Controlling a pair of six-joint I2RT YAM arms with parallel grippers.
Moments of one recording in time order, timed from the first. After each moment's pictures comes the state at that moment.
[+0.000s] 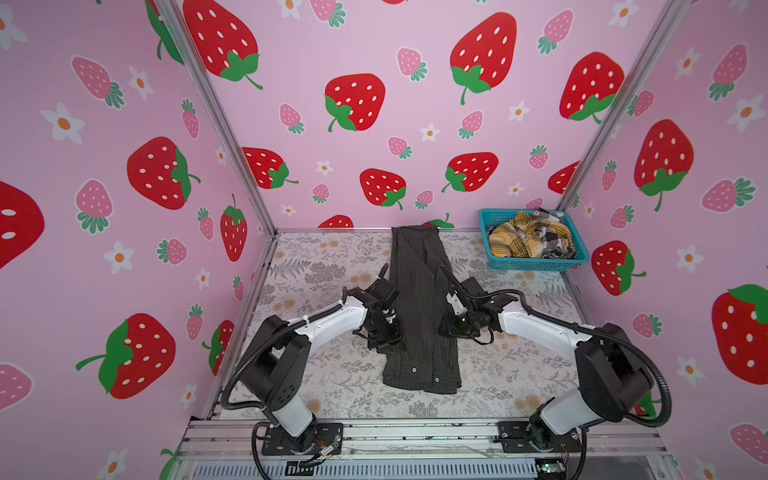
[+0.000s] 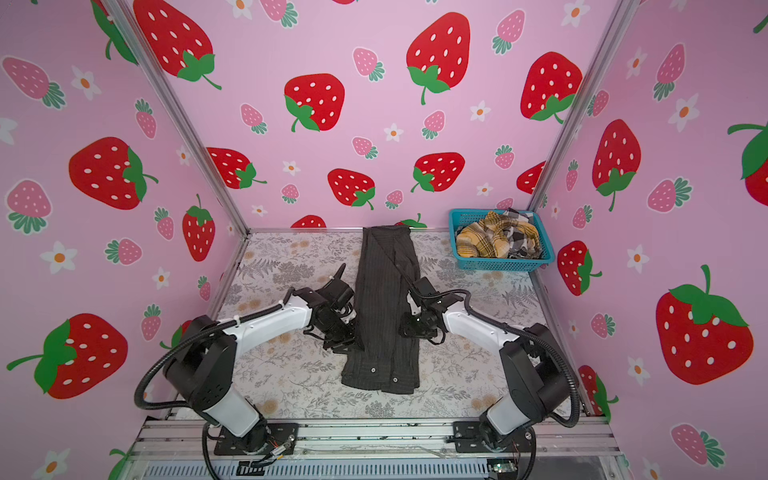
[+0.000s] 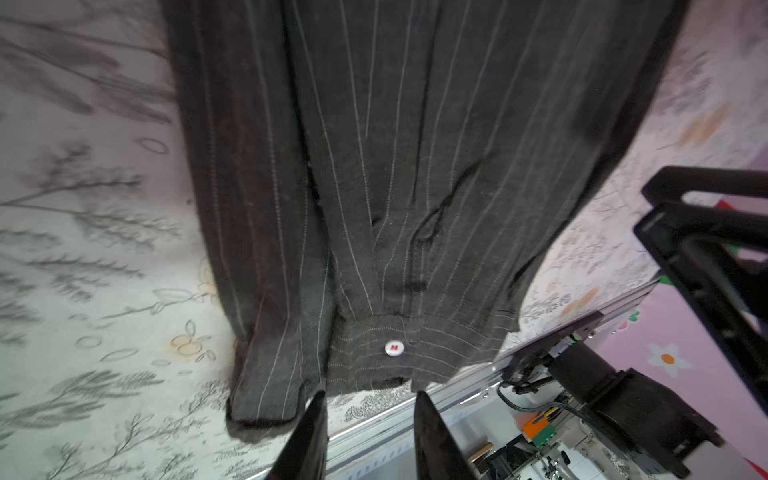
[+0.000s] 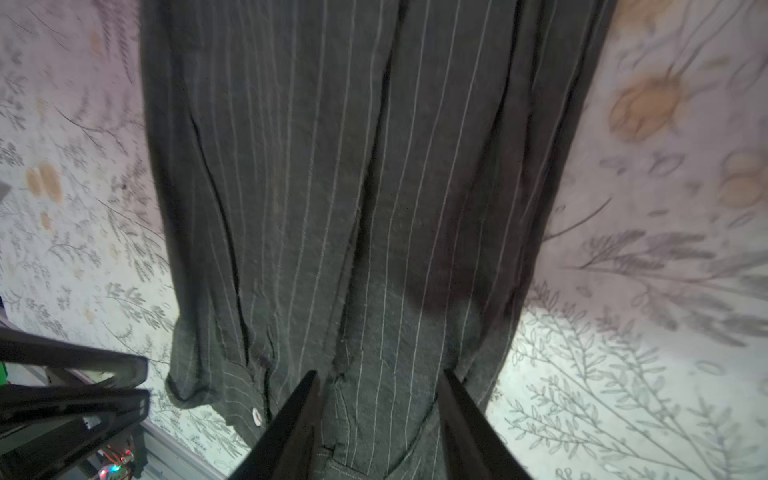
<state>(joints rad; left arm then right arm) -0.63 1.70 1.08 -0.80 0.50 -0.73 0.69 1.54 0.92 -0.55 -0.26 0.54</state>
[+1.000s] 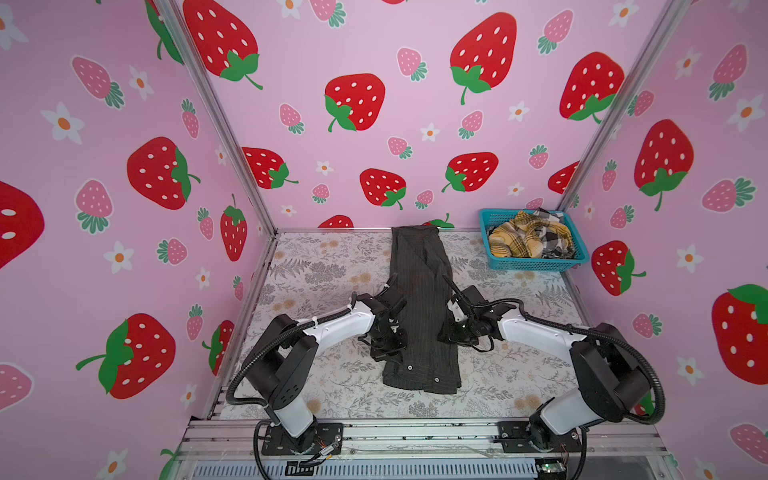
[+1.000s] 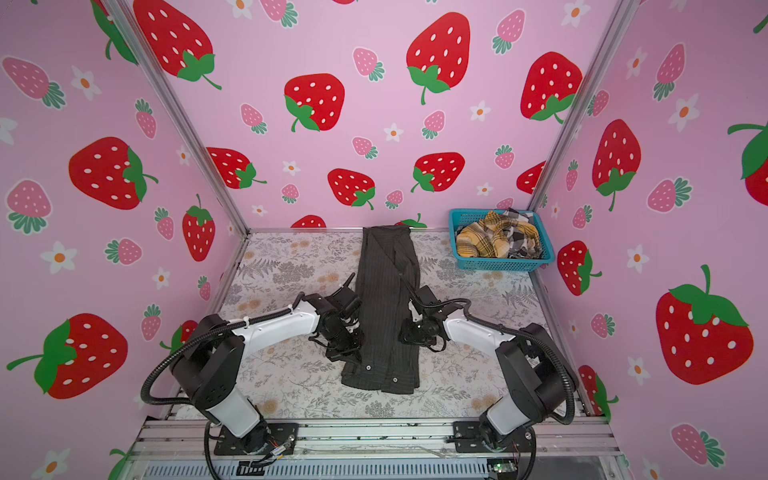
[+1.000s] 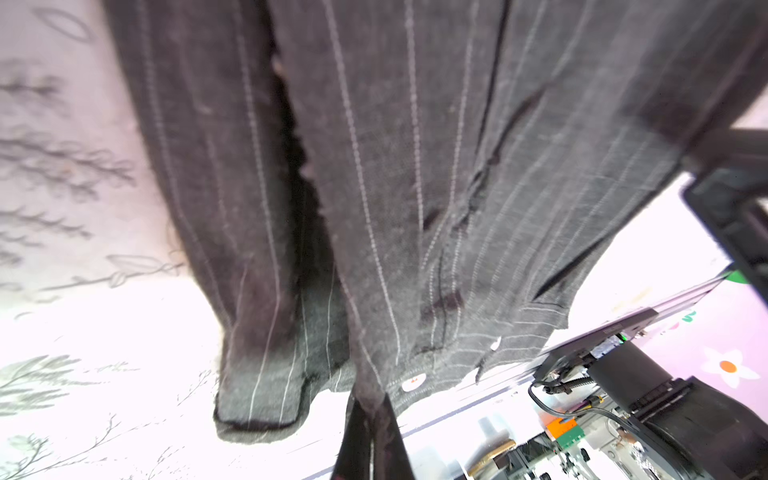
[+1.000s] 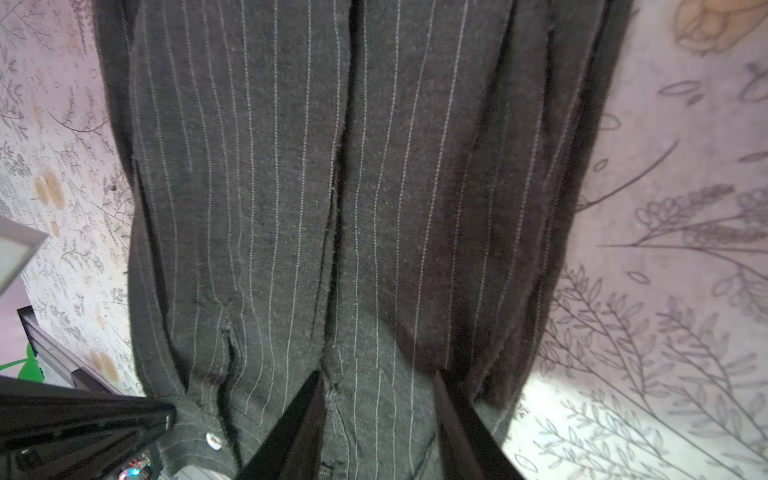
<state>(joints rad) -0.69 1.68 1.05 -0.83 0.46 -0.77 0.69 1.54 0.84 -0.44 -0.29 0.62</state>
